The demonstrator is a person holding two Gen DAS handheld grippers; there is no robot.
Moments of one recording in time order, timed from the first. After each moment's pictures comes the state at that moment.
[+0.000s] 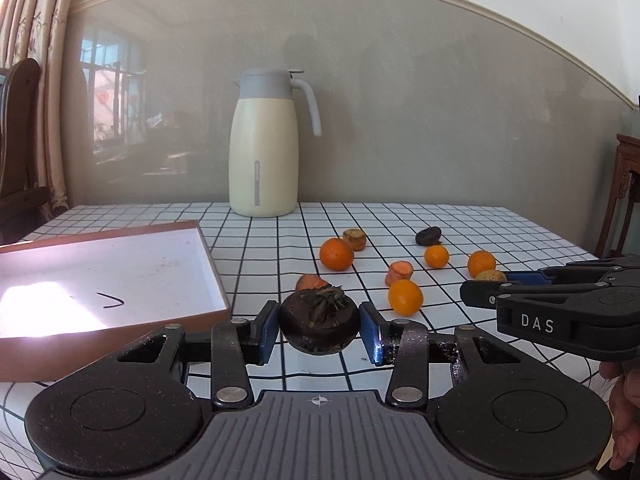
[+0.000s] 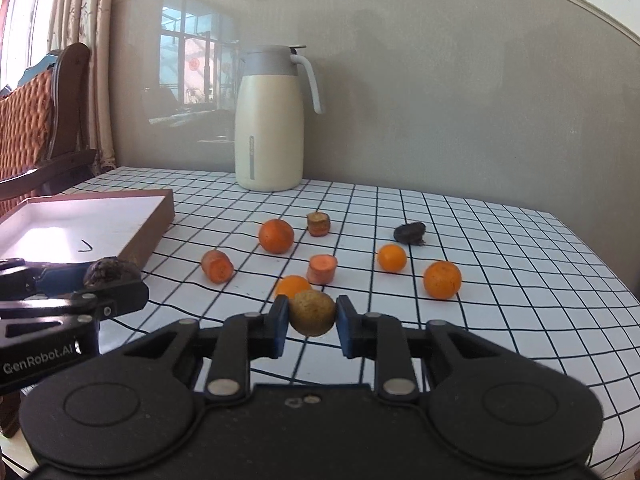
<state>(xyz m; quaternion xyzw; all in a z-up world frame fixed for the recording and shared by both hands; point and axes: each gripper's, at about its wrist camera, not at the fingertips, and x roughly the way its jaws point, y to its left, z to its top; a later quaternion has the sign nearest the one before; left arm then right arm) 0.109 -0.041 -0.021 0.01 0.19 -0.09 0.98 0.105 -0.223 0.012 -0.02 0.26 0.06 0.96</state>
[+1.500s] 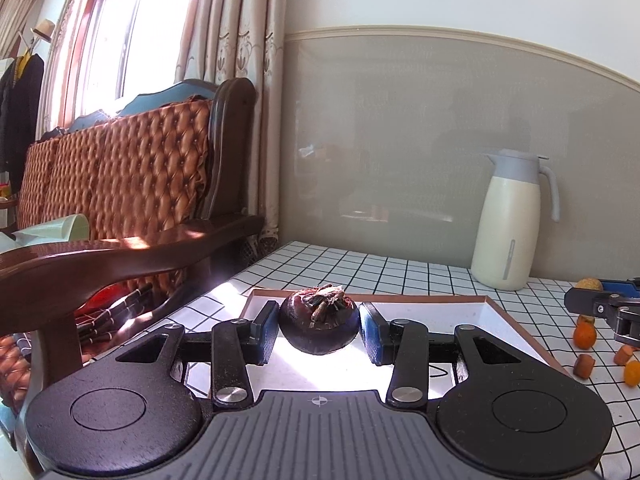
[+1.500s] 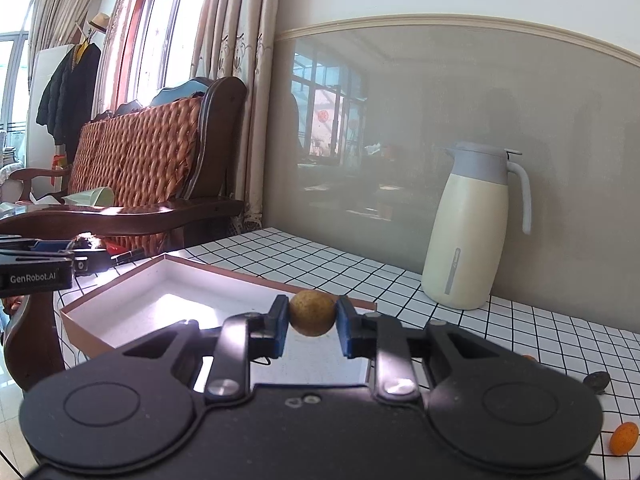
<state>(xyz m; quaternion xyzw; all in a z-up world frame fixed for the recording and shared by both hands) 0.107 0.184 0.018 -0.03 0.13 0.14 0.98 0.148 -0.060 0.056 -0.07 0.16 0.25 0.95</state>
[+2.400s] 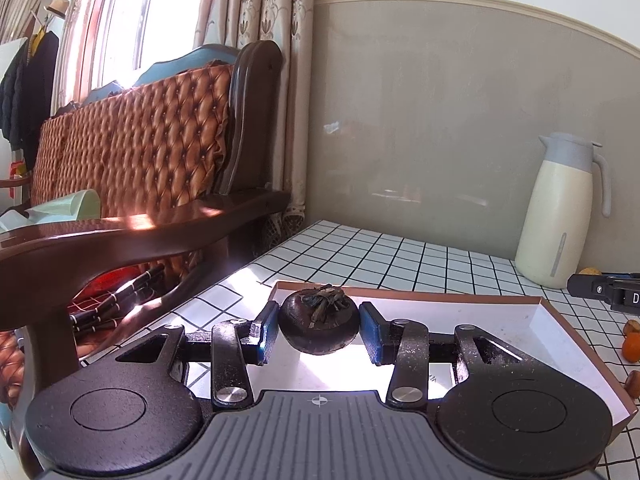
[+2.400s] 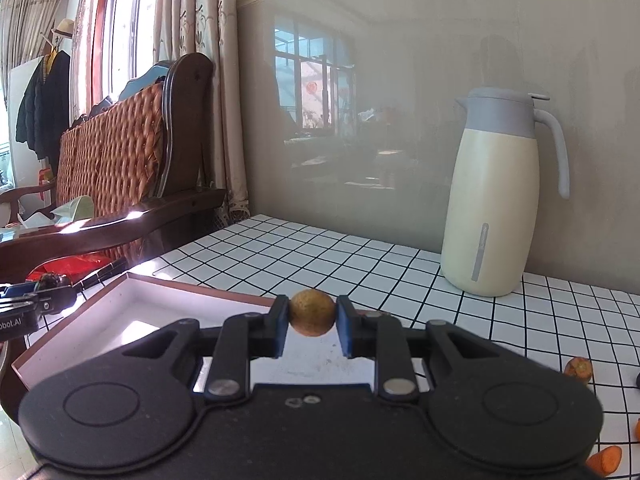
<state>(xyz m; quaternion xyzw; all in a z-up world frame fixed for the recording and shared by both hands) 0.170 0.215 0.002 -0.04 0.17 0.17 0.97 0.241 -0.037 0.036 -0.02 0.22 0.24 0.94</state>
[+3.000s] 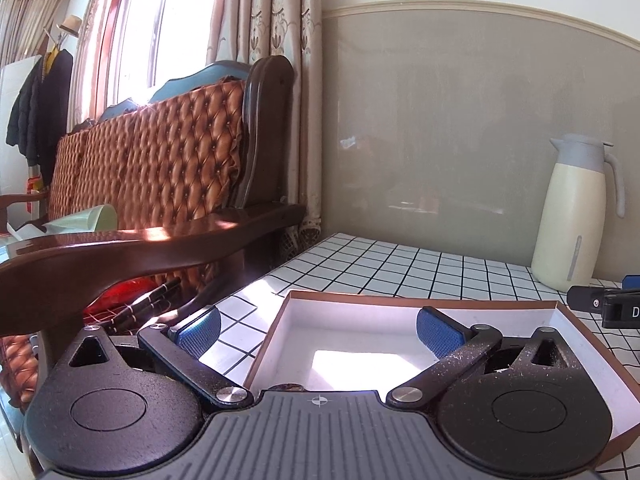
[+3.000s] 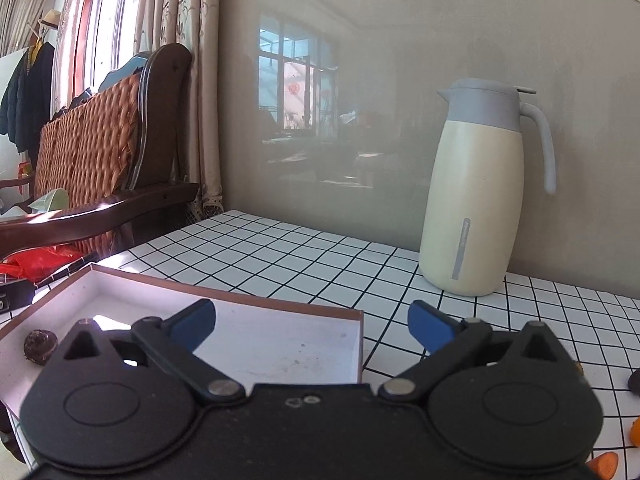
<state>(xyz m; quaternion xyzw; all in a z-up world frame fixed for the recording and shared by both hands) 0.166 0.208 -0.001 -0.03 0.15 0.20 0.97 0.253 -0.042 0.019 -0.03 0.21 0.21 0.95</state>
